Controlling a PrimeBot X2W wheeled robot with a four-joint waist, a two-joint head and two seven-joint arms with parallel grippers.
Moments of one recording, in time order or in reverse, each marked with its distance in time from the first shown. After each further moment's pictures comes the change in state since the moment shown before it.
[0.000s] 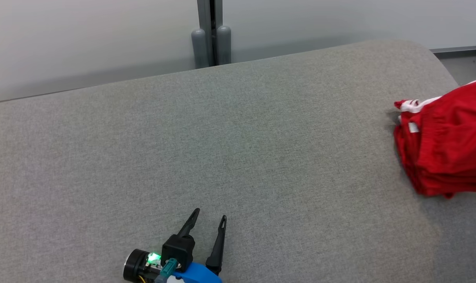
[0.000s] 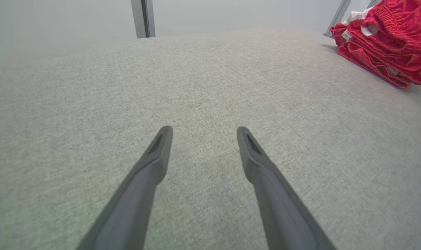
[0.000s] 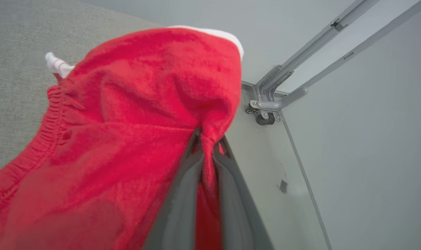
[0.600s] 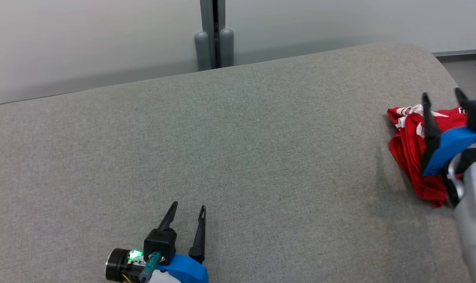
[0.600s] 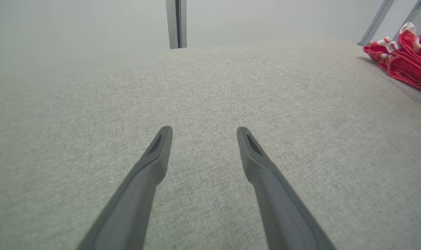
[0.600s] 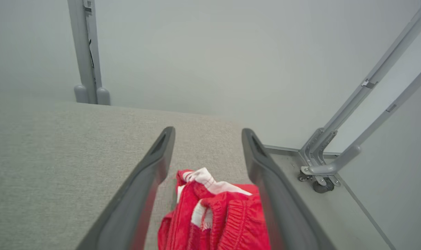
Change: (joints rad) left arm -0.005 -0.001 0.084 -0.001 0.026 0.032 0.000; right arm 0.068 0.243 -0.342 -0.181 -0.174 0.000 -0.191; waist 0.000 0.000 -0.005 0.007
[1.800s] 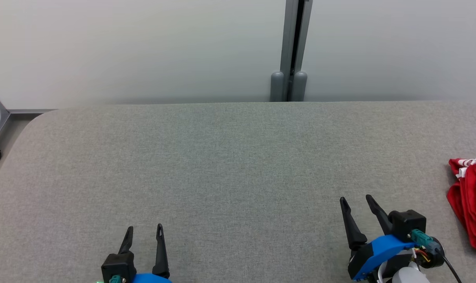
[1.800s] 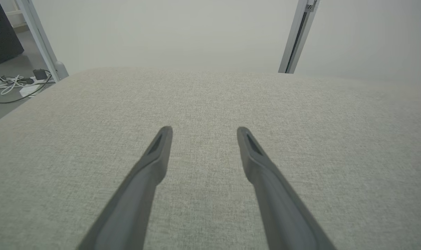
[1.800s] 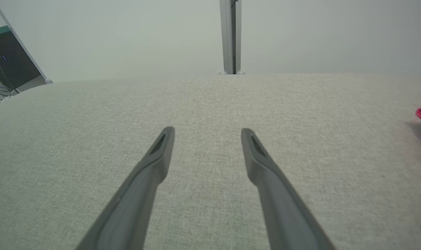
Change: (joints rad) left arm 0.130 0.001 0.213 -0.057 0.001 0.050 0.000; right arm 0.532 0.268 0.132 -0.370 0.212 0.000 0.000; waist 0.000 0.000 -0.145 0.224
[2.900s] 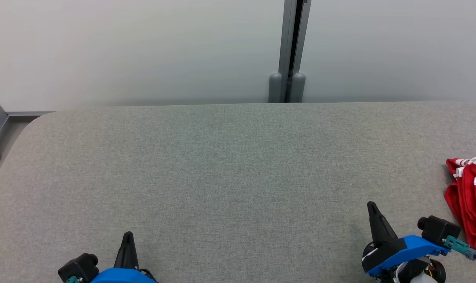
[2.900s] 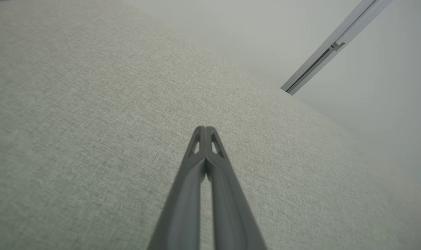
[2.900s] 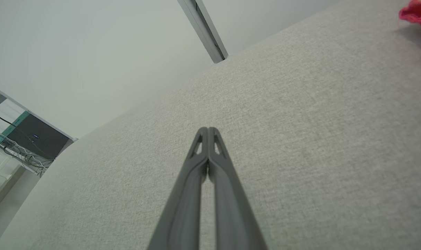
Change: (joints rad) left arm 0.015 -0.001 0.086 -0.032 -0.394 -0.077 0.107; right arm 0.052 0.002 -0.038 -0.067 0.406 0.000 0.107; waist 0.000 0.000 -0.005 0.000
